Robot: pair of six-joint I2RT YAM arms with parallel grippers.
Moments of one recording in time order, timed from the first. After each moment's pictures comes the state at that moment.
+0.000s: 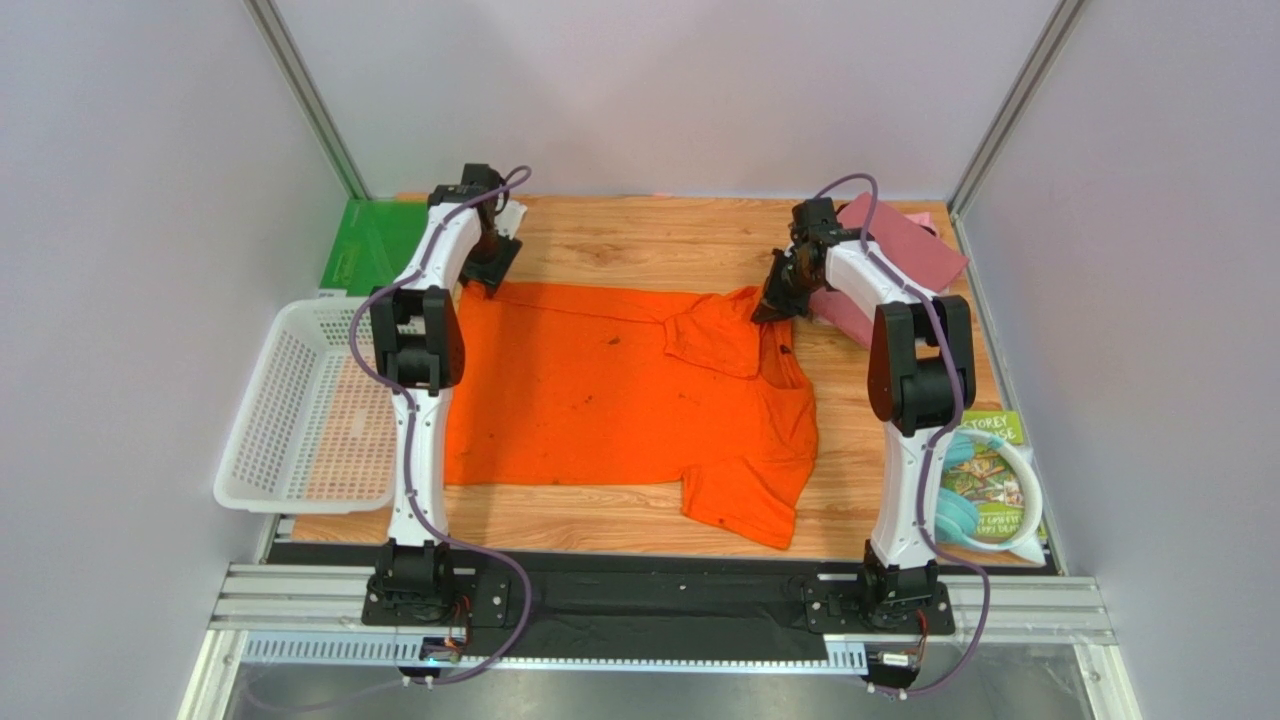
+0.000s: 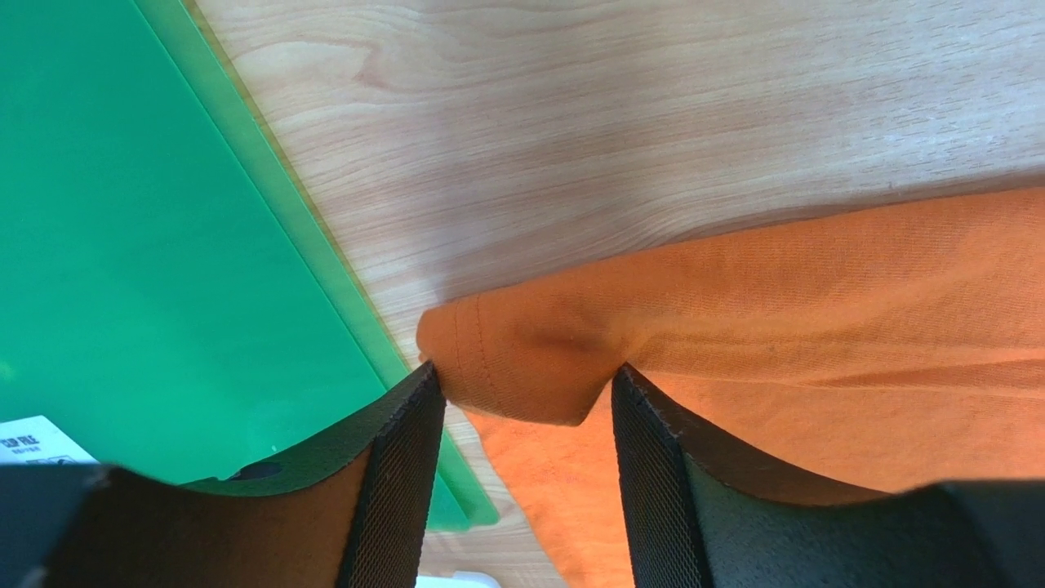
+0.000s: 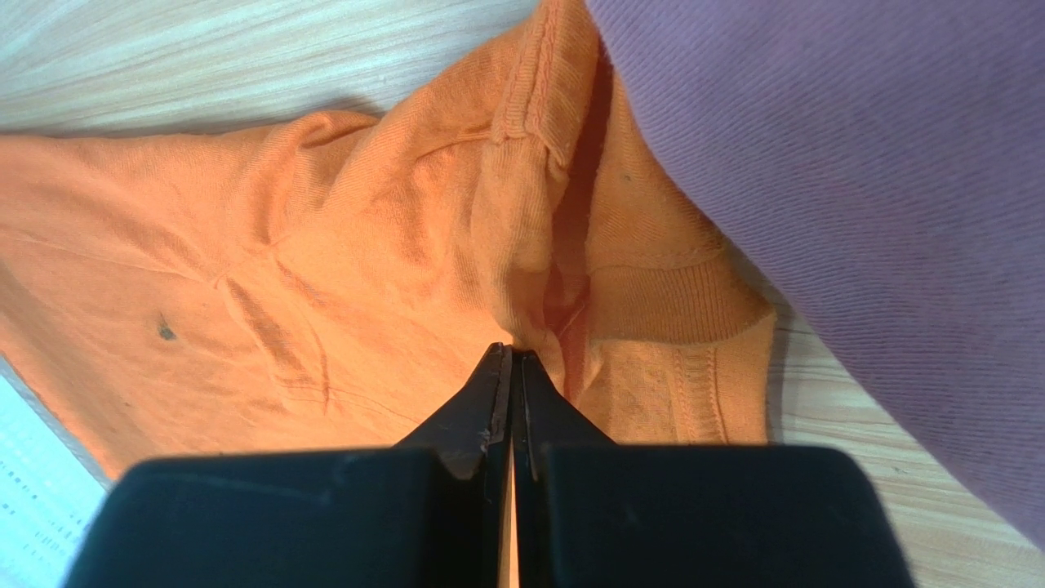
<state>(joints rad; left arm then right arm) -0.06 2.54 2.37 -1.06 -0.13 0.34 0.14 2.15 1.69 -0.68 -0.27 0.49</state>
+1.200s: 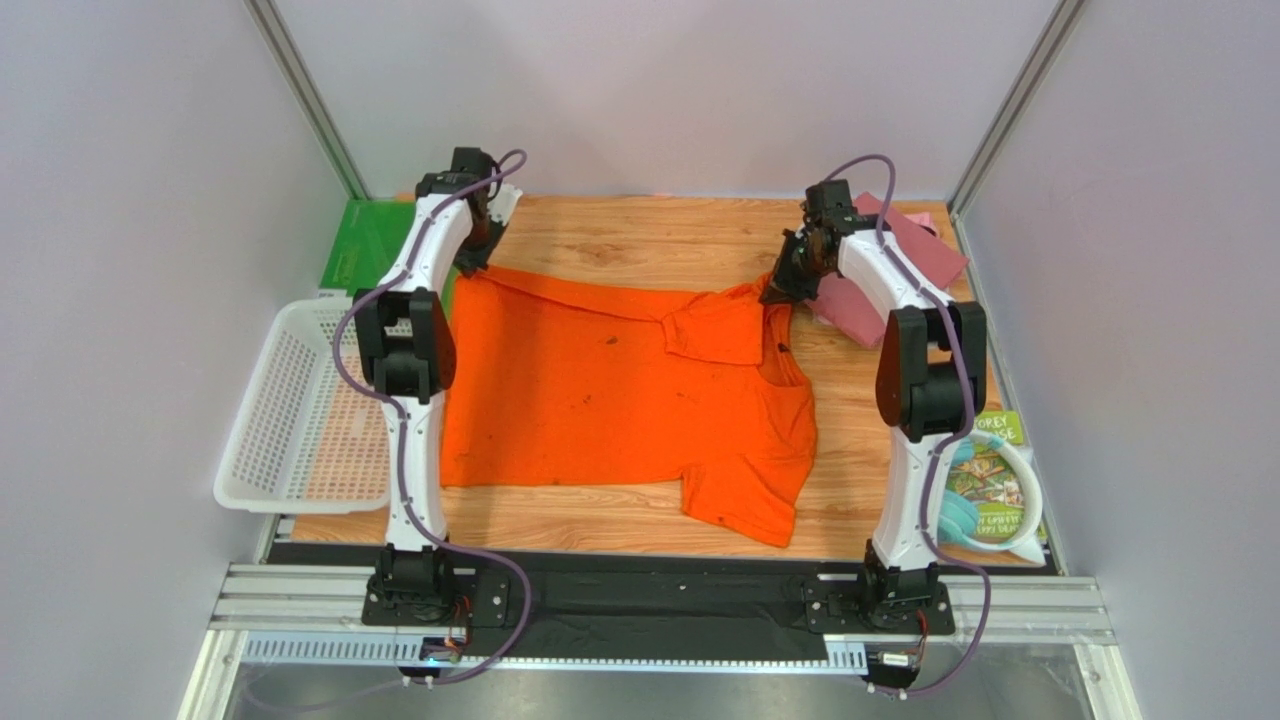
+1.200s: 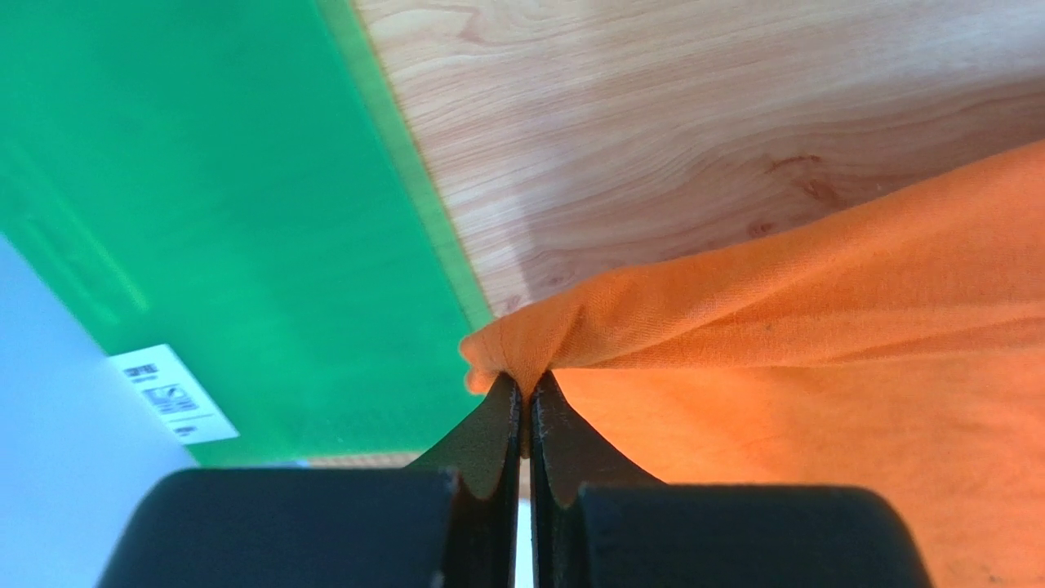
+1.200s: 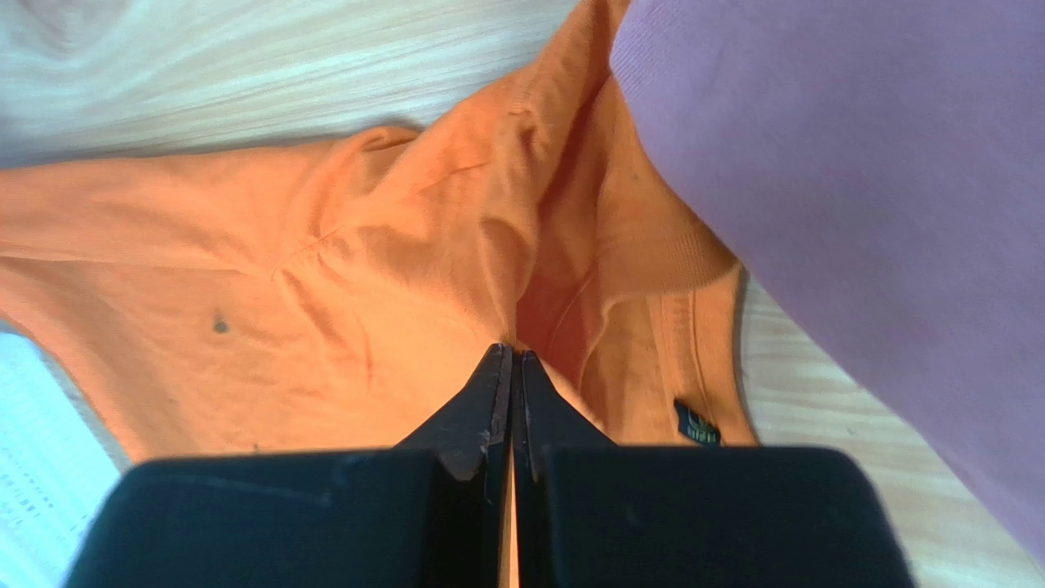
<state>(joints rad) -0.06 2.41 2.28 -1.04 -0.17 0.38 0.12 2.11 1.75 -0.70 -0.27 0.48</state>
